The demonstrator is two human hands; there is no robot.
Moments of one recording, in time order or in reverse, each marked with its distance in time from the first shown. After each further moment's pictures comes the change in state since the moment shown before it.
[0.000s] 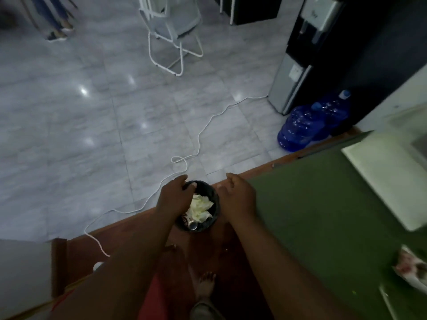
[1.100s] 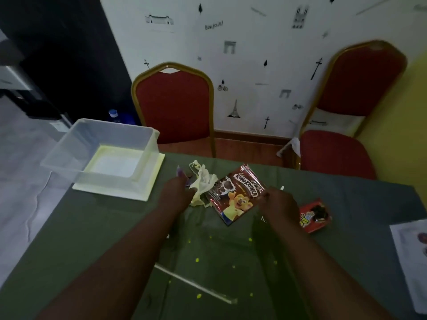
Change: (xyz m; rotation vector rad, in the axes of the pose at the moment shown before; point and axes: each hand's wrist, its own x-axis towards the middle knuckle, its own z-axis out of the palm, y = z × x) left_hand -0.293 0.389 0.386 0.462 -0.528 0.949; right_hand -0.266 0.382 -0.478 -0.261 0.746 0.812
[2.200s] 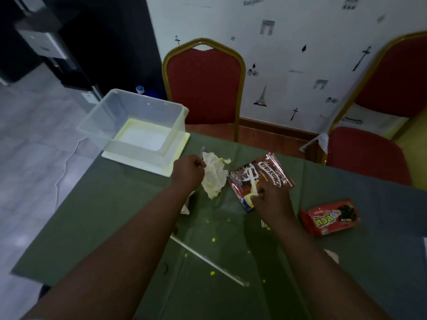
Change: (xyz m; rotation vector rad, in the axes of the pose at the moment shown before) left_hand -0.008 -0.012 -0.021 -0.211 0.153 -0.122; right_hand -0.029 -0.041 0.029 0.202 -0.185 -0.236
